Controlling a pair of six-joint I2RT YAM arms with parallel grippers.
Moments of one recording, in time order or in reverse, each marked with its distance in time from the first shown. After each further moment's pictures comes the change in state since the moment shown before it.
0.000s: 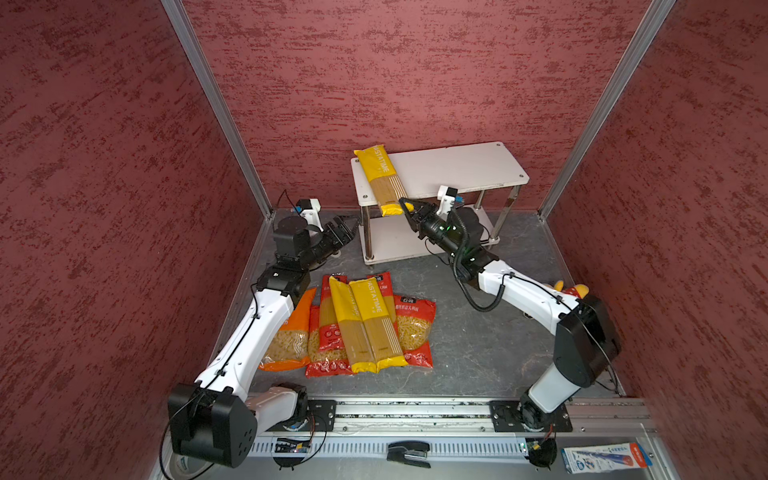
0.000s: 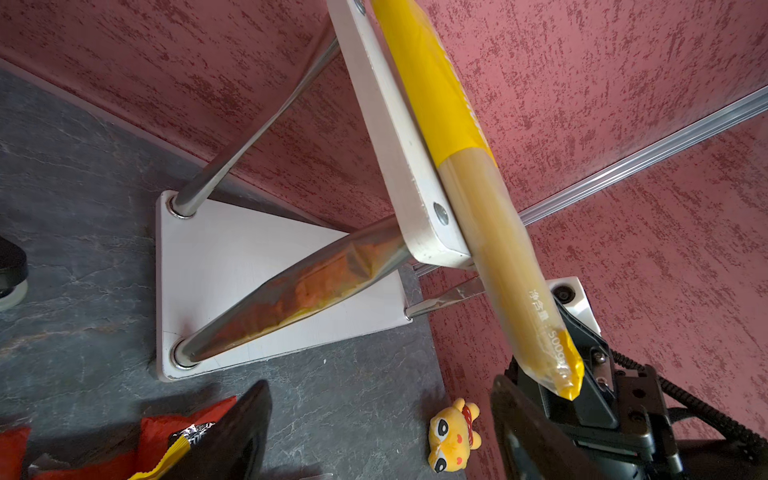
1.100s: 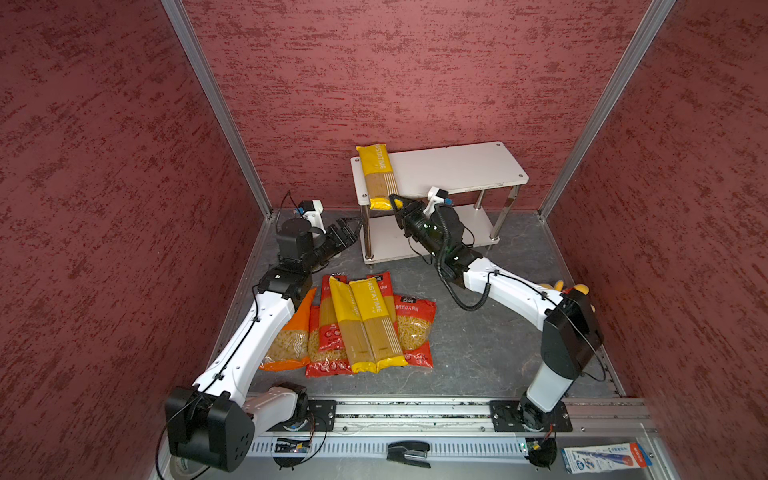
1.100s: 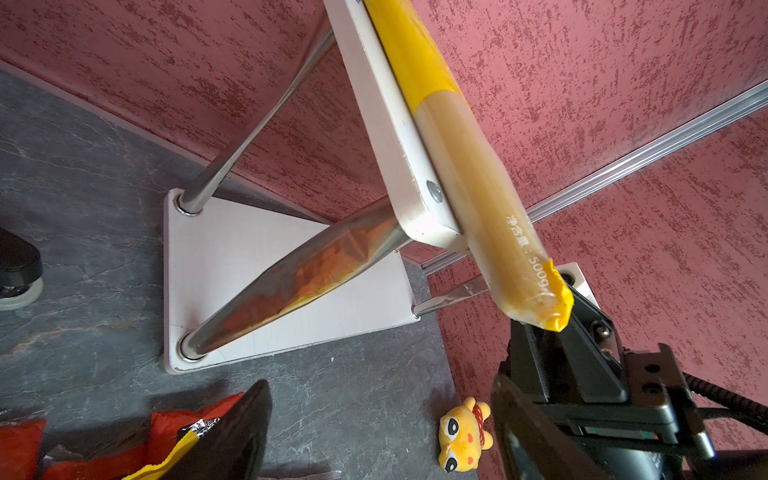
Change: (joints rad) left arm -0.029 -0.014 -0.003 -0.023 -0.048 0.026; right arm 0.082 0.085 0.134 -0.080 0.161 0.045
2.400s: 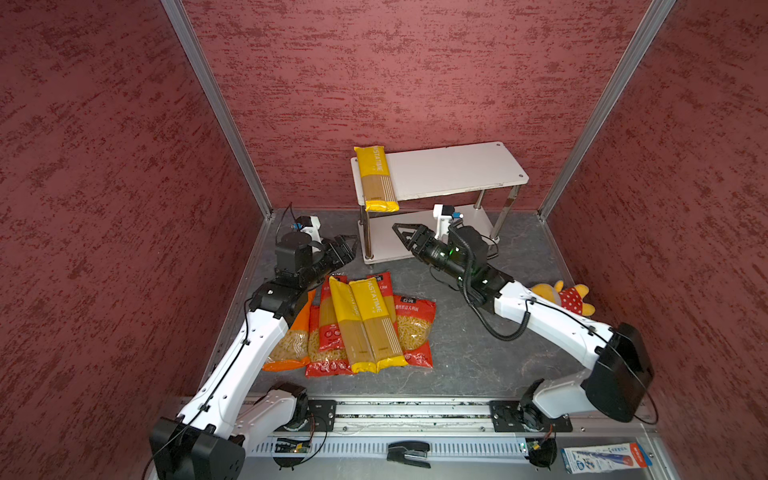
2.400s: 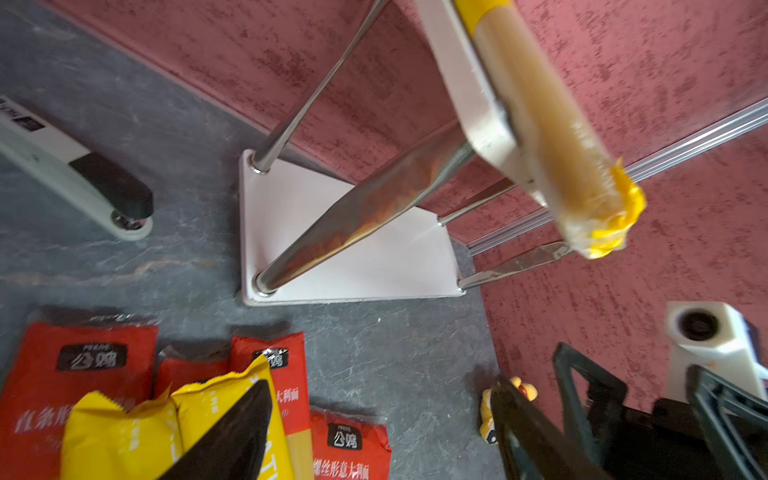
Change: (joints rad) left arm -0.070 -0.140 -0.060 -0.261 -0.150 0.072; right arm 0.018 -0.335 -0.298 -0.221 -0.198 -0.356
